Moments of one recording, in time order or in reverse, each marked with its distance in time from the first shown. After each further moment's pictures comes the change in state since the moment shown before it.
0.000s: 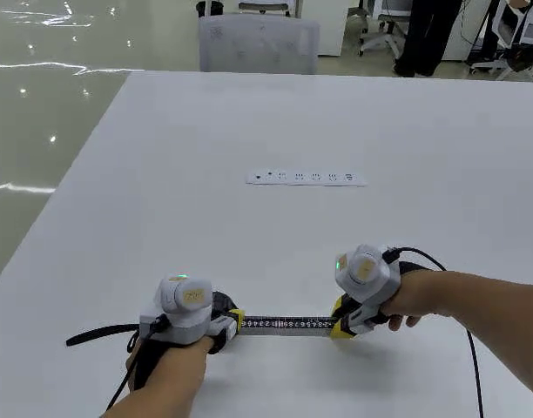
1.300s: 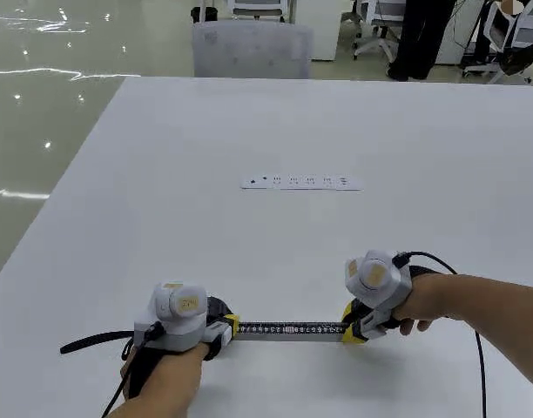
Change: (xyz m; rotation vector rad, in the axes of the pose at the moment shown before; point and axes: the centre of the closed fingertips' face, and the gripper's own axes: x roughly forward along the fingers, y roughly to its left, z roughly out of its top) left arm 0.000 0.000 0.000 0.003 -0.005 0.005; right arm -0.011 -0.002 -0.023 -0.014 0.022 0.000
